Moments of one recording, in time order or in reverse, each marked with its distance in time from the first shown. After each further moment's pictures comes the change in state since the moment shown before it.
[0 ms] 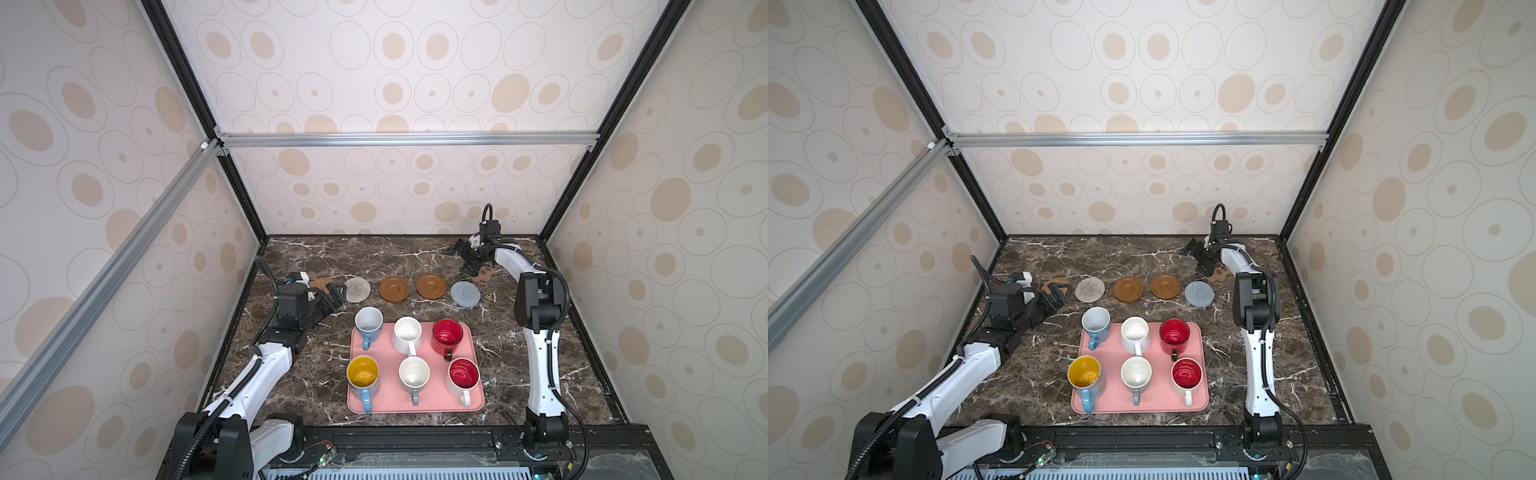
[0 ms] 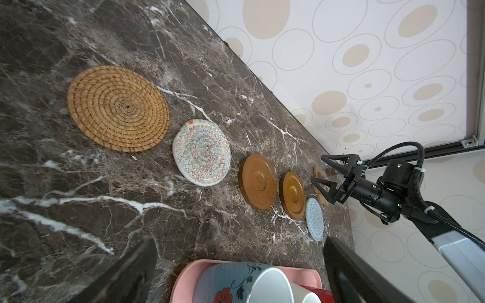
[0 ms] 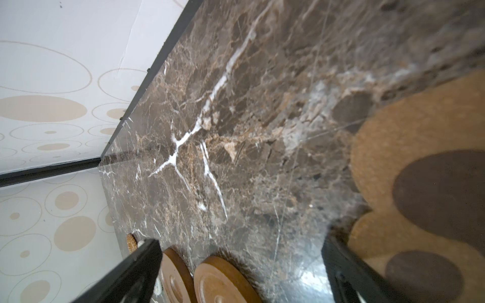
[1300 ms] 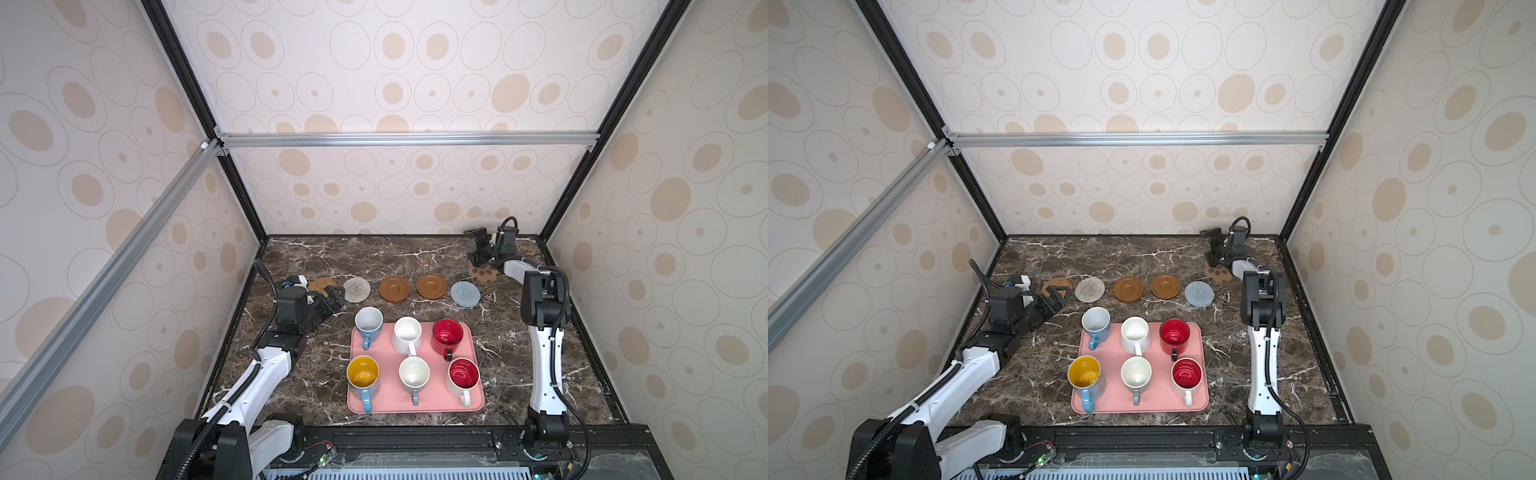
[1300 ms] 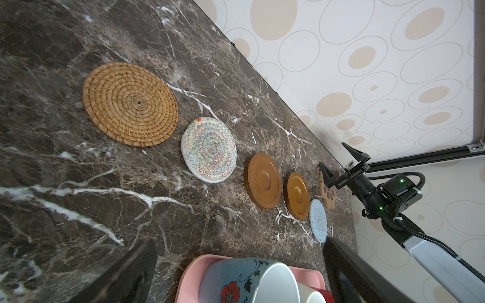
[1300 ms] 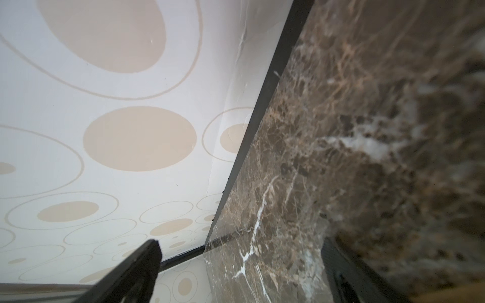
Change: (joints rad) left arm 0.000 -0.031 -0.029 -0.008 -0.022 -0.010; right arm -0.105 0.082 -0.132 0.713 0.008 0.594
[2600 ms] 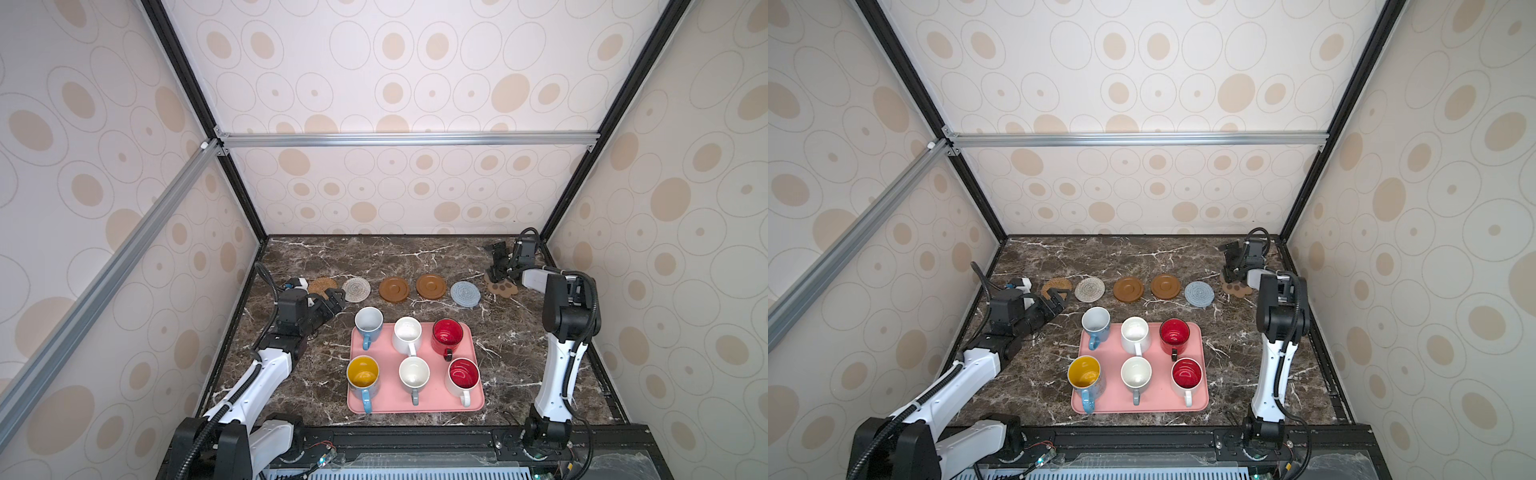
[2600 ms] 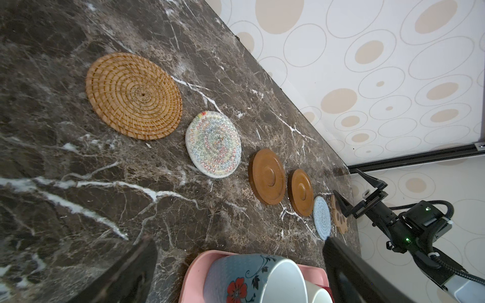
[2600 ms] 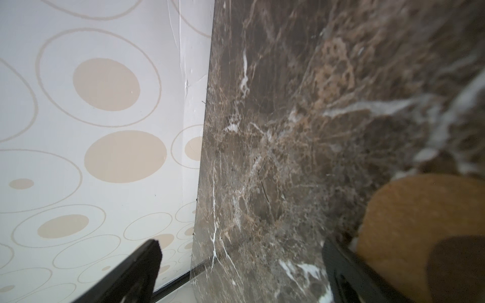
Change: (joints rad) left arm 0.000 -0.003 -0.028 0.011 0.004 -0.001; right arm -0.074 -0.321 -0.427 -0.031 0.116 -0.031
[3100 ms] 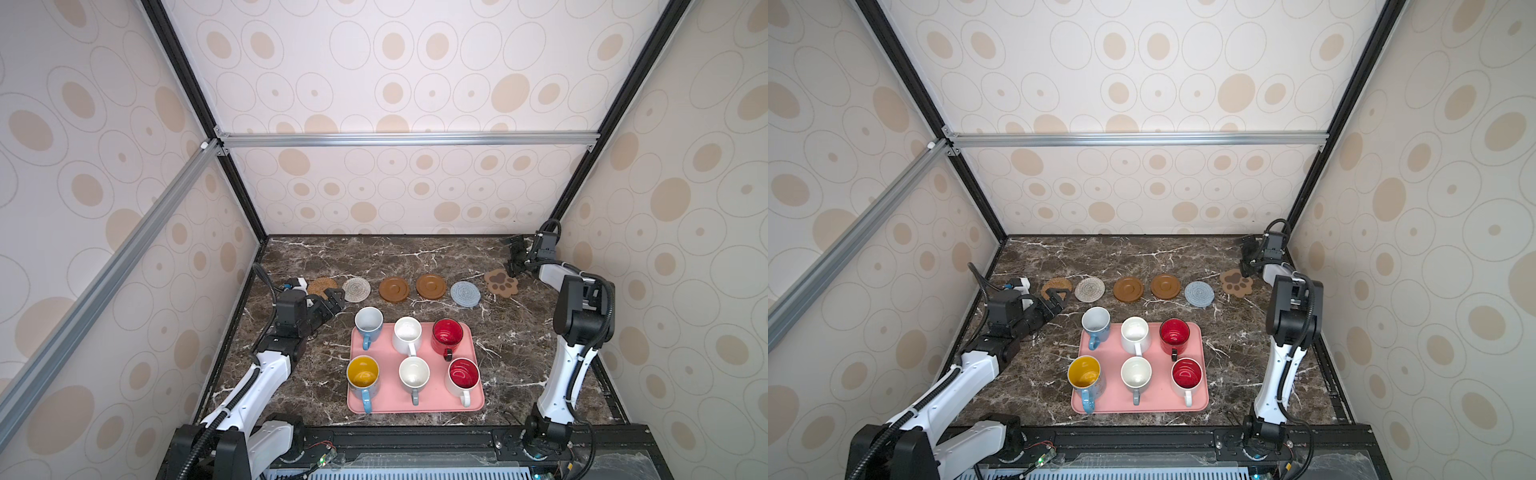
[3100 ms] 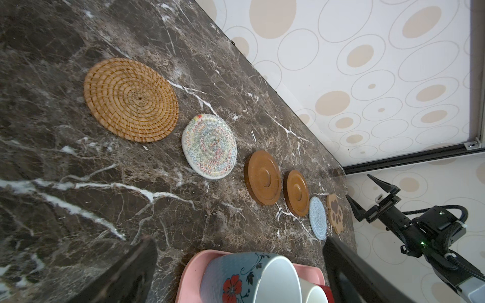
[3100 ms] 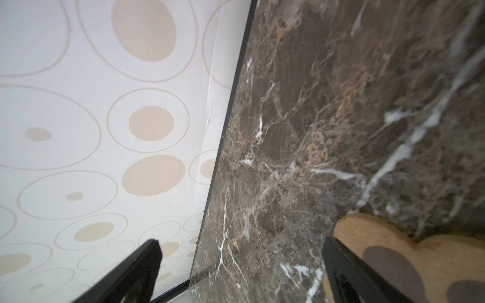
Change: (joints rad) left arm 0.000 -0.026 -0.003 0.000 0.001 -0.001; right arm -0.095 -0.031 0.056 -0.096 -0.039 -0.078
